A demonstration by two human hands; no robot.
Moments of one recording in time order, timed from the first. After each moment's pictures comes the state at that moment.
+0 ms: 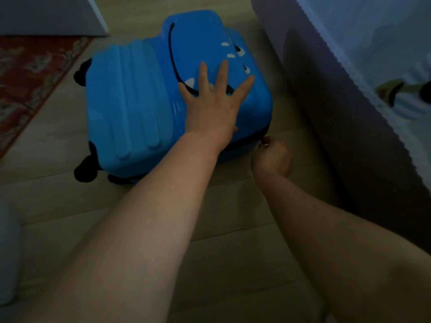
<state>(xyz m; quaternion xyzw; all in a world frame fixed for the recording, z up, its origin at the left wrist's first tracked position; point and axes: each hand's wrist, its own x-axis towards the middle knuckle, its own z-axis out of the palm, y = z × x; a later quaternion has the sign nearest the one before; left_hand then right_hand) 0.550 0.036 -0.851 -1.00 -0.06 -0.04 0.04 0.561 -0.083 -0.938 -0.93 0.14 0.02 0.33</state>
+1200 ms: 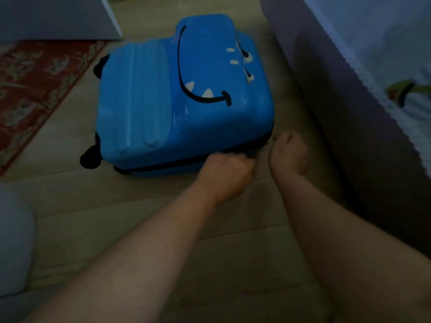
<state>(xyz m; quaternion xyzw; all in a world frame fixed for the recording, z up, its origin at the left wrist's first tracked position) 0.488 0.015 -0.912 -0.99 0.12 -0.05 -0.01 0.568 -0.096 -0.917 -0.90 0.17 0.01 0.39</state>
